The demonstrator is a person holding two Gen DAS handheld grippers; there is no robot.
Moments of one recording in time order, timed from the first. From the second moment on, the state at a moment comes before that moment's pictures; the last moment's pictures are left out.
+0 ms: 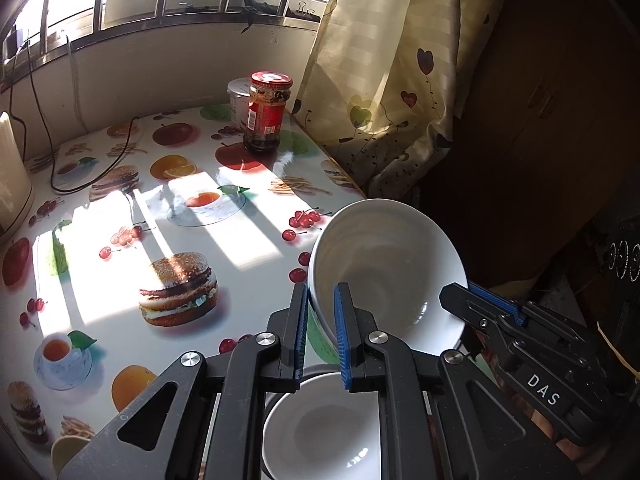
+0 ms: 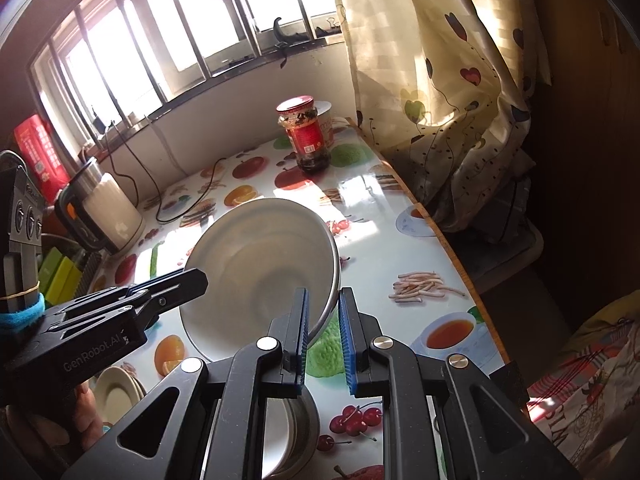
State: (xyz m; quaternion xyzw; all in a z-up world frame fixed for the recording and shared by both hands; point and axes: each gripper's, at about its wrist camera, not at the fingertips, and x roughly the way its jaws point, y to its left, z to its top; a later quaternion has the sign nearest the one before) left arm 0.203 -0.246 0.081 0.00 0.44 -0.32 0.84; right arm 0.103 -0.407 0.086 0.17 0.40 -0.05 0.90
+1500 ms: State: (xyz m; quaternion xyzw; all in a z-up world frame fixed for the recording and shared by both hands) left arm 0.141 -0.177 0.060 -0.03 0.46 -0.30 0.84; right arm 0.043 -0.344 0.075 0.16 0.42 -0.01 0.89
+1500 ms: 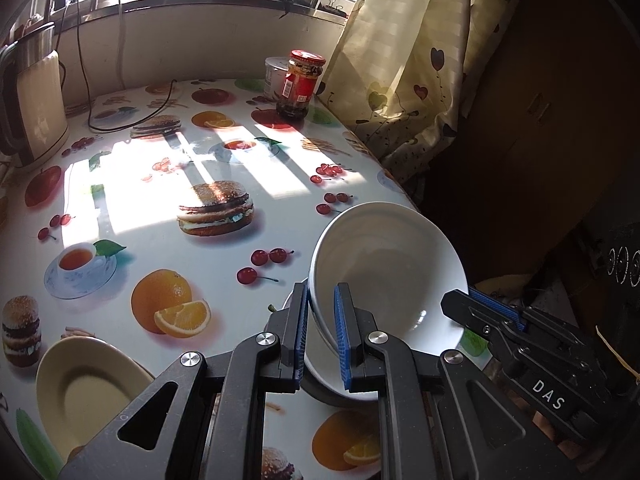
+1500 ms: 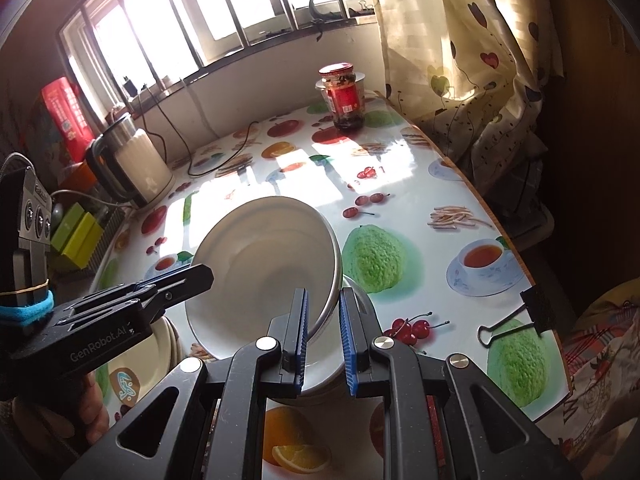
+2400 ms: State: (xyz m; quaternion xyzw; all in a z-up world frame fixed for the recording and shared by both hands) left arm 0.134 -0.173 0.039 -0.03 0.48 -0.29 0.83; right arm 0.036 -0.342 0.050 0.17 0.44 -0.01 0.88
